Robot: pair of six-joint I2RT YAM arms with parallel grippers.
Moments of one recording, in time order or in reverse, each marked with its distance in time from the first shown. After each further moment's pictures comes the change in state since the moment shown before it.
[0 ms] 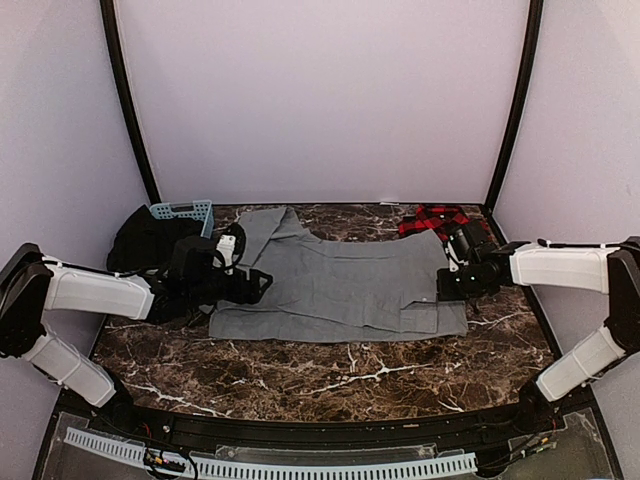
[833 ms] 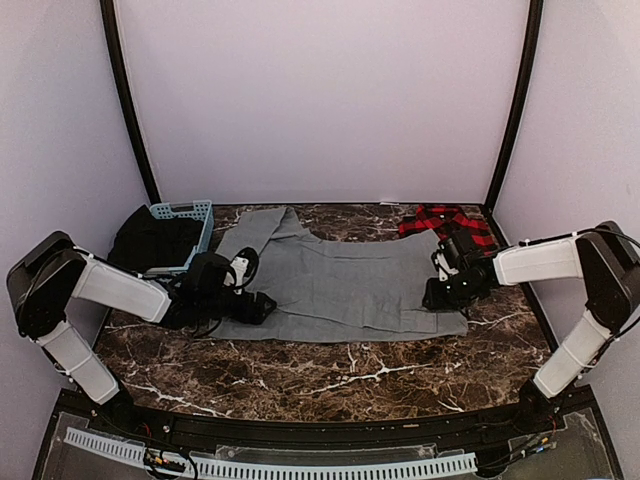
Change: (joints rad) left arm 0.000 0.160 -0.015 0.016 0.074 0.050; right arm -0.021 0.150 0.002 0.089 -0.143 0.009
